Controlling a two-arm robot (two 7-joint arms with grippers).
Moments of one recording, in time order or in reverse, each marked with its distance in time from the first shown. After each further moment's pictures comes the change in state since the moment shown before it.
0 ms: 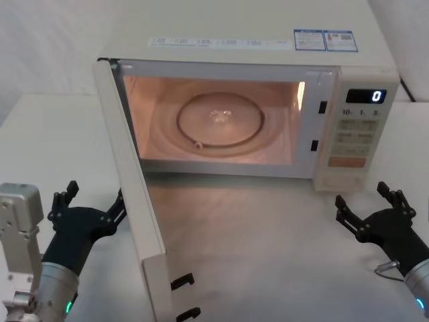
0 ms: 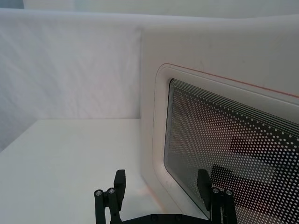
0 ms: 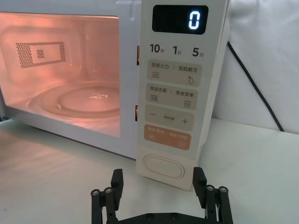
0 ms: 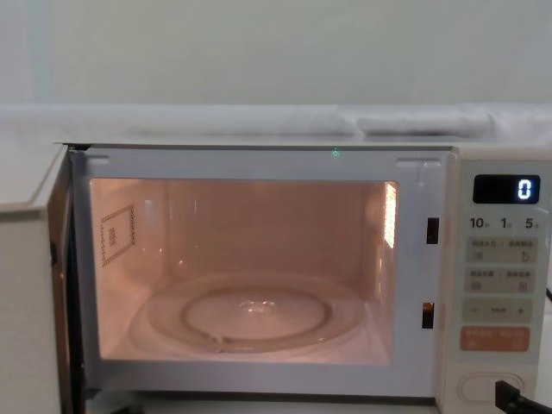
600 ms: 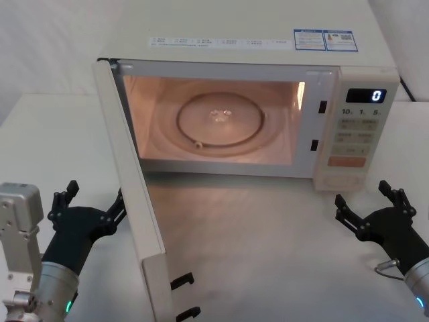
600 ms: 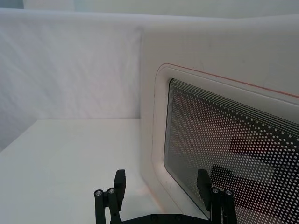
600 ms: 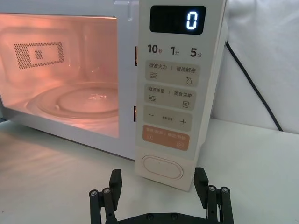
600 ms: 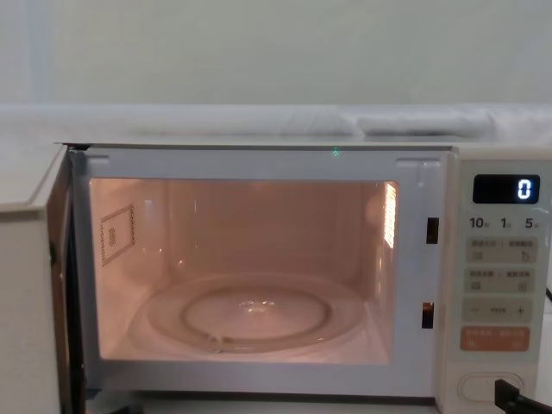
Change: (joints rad) left arm 0.000 0.000 0.000 0.000 0.000 0.000 0.000; right arm 0.002 -0.004 0.002 0.002 0.000 0.000 -0.003
